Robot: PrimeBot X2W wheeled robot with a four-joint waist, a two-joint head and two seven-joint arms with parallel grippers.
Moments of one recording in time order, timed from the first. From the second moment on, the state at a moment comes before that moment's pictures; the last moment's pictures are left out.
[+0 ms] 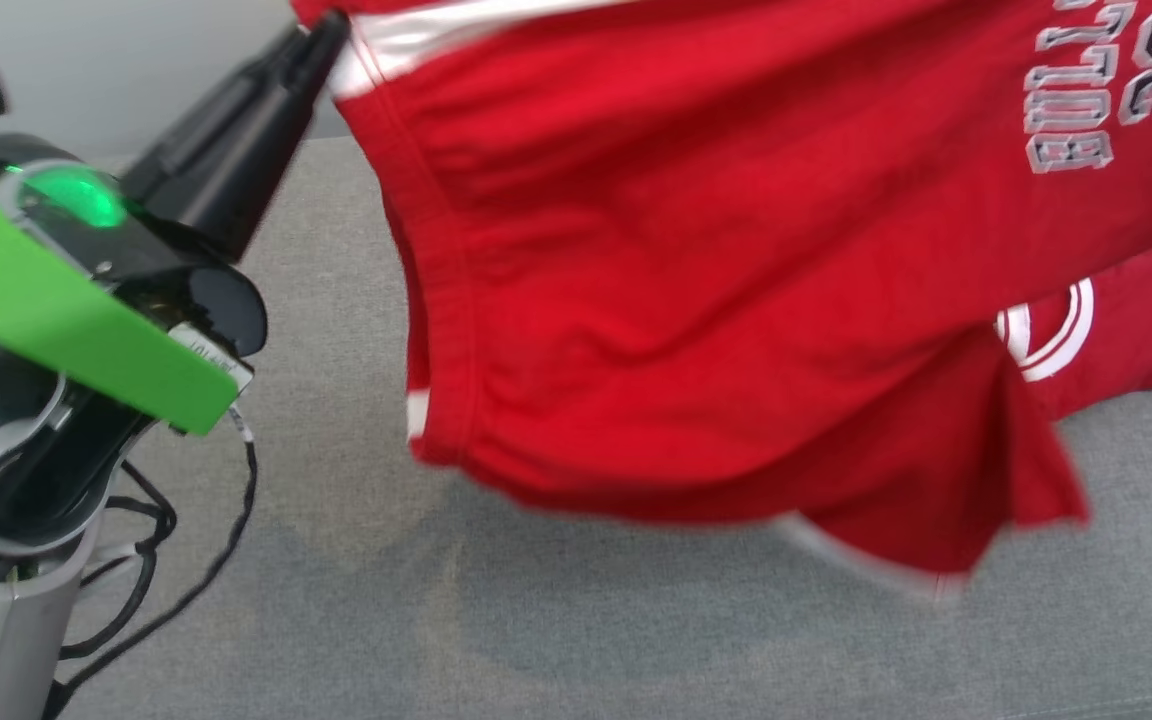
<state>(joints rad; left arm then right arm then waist) -0.59 0.39 -0.30 -0.41 -1.09 -0.02 0.33 -0.47 -0.45 0.12 -0.35 1.09 0.12 -0.15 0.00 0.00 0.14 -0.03</state>
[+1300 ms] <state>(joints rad) -0.26 0.25 -0.47 0.26 -0.80 -0.02 -0.11 -0.27 -0.32 0.44 0.31 0.92 0.01 -0.11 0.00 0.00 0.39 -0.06</state>
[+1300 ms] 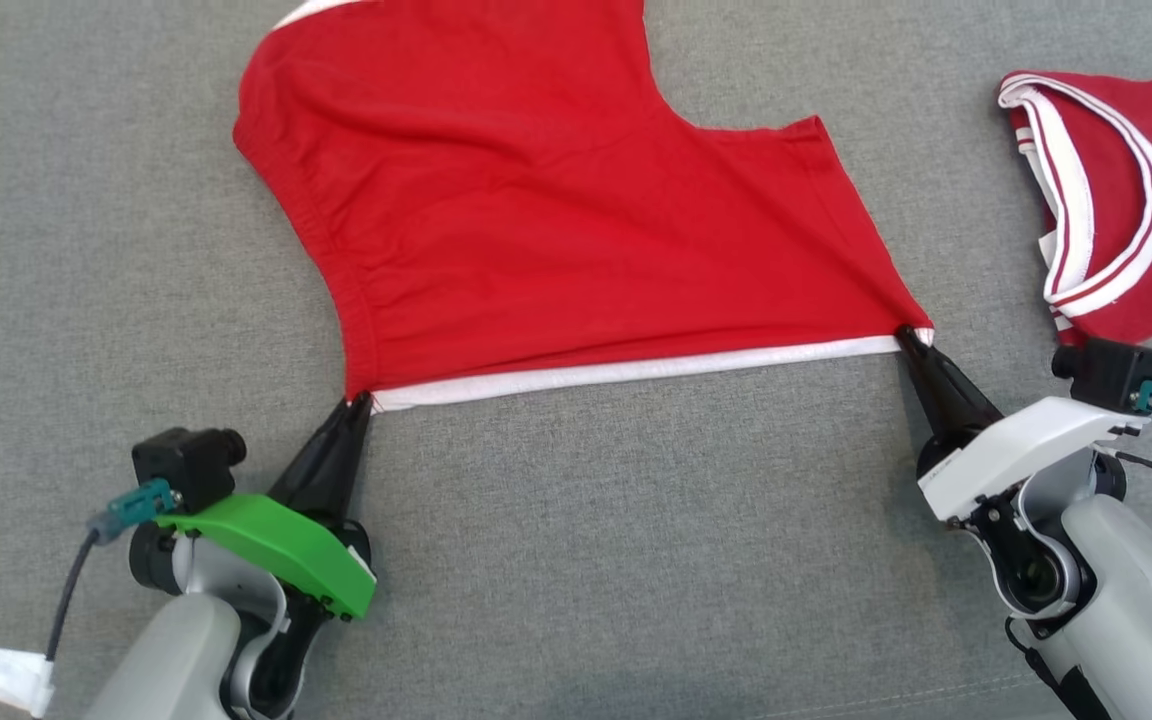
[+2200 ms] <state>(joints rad) 0.20 0.23 -0.62 0.17 -0.92 -0.09 -0.07 0.27 -0.52 0.35 0.19 1.12 0.10 -0.11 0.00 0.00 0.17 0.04</state>
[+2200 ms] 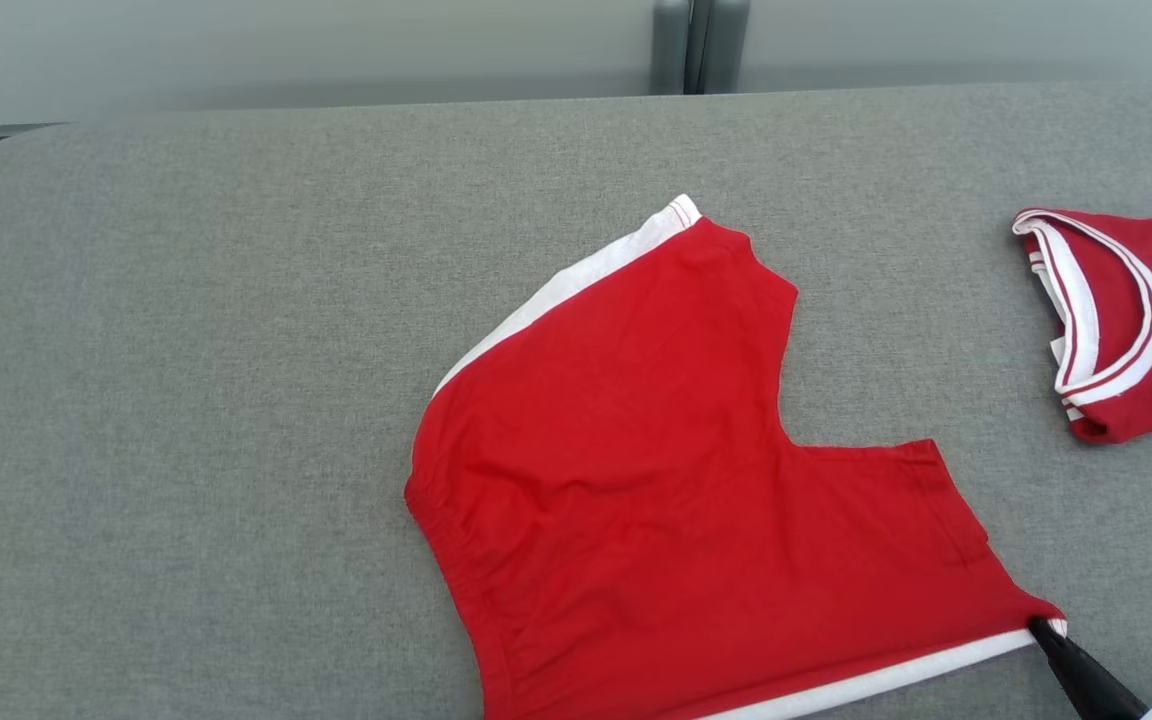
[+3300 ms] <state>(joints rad) -0.31 0.24 -0.38 -0.18 -1.19 0.11 0.31 -0.47 -0.59 0.36 -0.02 1.14 0.03 0.18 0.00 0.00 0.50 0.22</state>
